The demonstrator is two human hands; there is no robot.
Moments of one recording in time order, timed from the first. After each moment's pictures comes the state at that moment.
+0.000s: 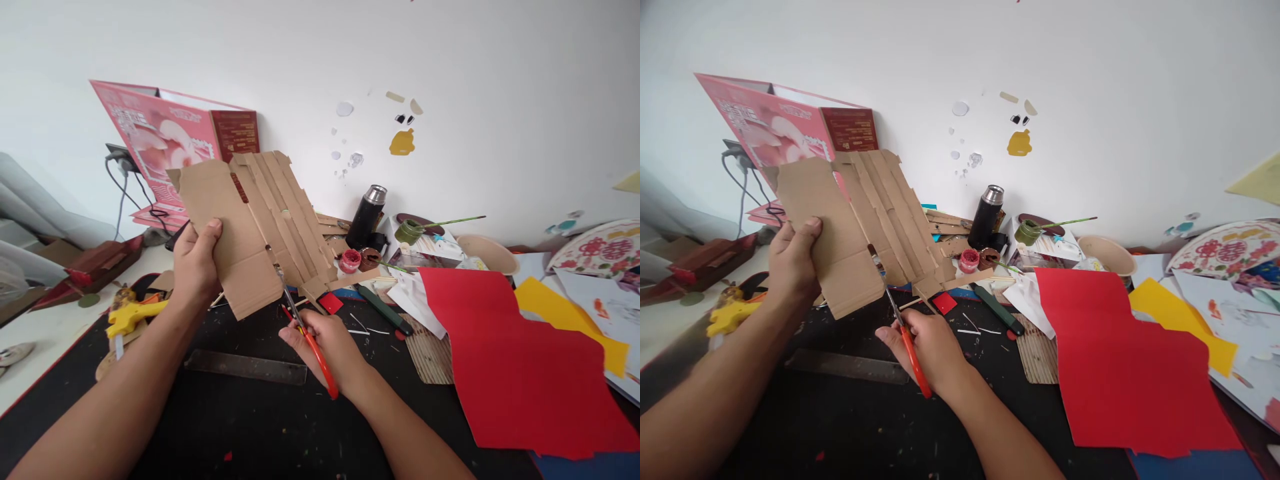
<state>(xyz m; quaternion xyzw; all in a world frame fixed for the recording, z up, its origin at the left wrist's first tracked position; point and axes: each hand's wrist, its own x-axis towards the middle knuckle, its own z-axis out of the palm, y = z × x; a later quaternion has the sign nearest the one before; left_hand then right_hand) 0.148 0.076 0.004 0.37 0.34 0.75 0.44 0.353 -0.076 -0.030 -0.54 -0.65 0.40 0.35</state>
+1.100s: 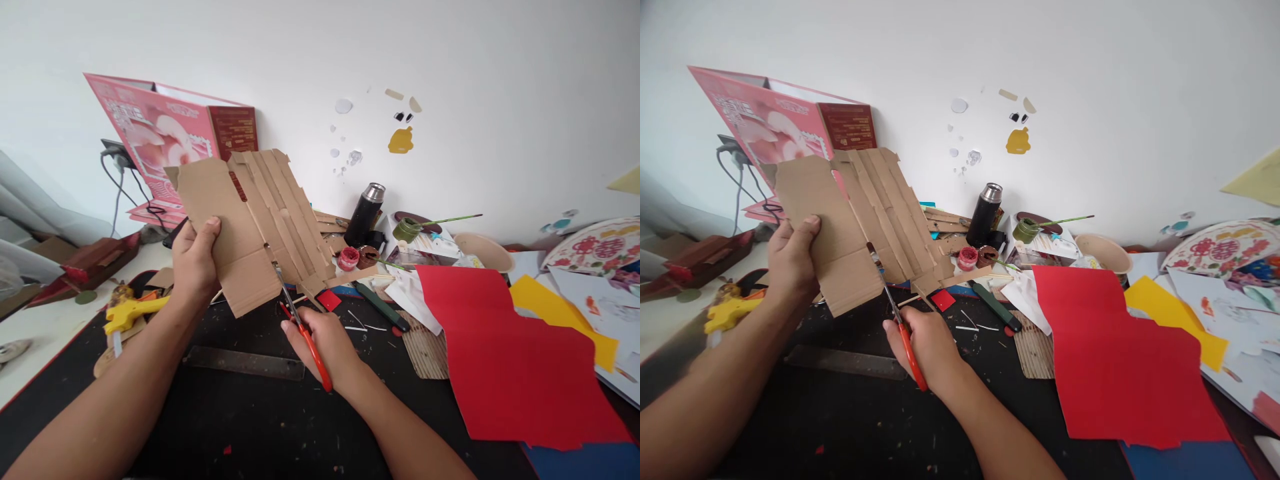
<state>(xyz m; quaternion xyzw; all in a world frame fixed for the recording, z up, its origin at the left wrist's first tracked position) 0.149 0.072 0.005 0.37 0.35 0.75 0.43 0.347 -0.076 -0.030 -0.57 -0.68 0.32 0.34</state>
